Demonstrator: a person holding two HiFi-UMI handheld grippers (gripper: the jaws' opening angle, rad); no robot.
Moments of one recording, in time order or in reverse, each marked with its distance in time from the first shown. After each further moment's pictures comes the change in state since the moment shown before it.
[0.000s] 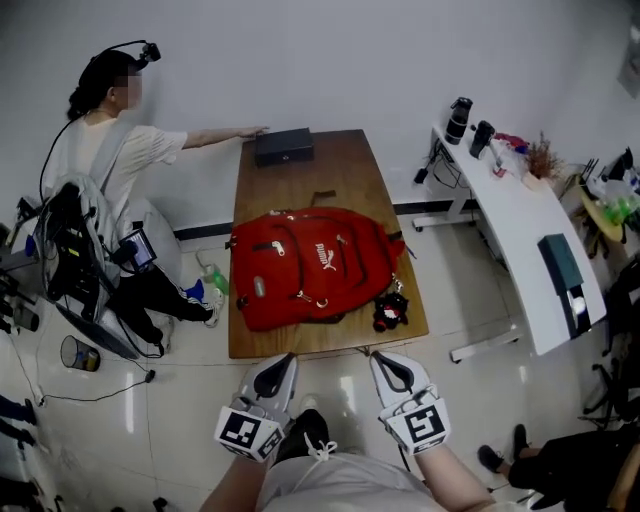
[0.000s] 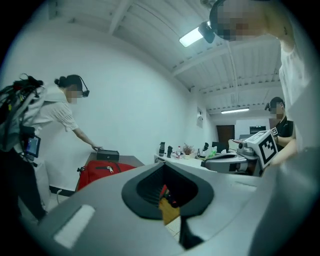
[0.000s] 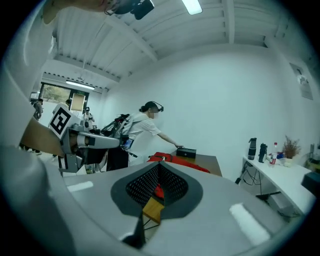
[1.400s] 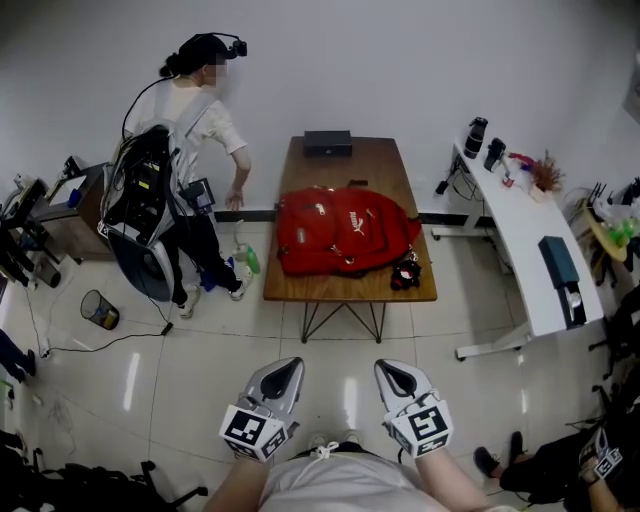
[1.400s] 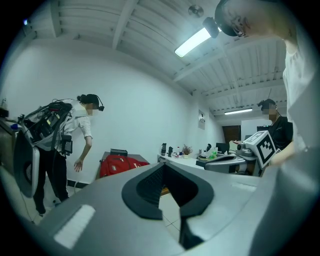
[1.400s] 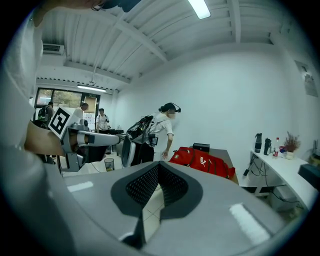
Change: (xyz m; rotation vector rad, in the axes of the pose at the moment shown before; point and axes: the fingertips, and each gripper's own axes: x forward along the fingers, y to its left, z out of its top) left arm -0.194 -0.106 -0.017 -0.005 -0.018 0.098; right arm -0.145 0.145 -0.001 0.036 0.050 0.101
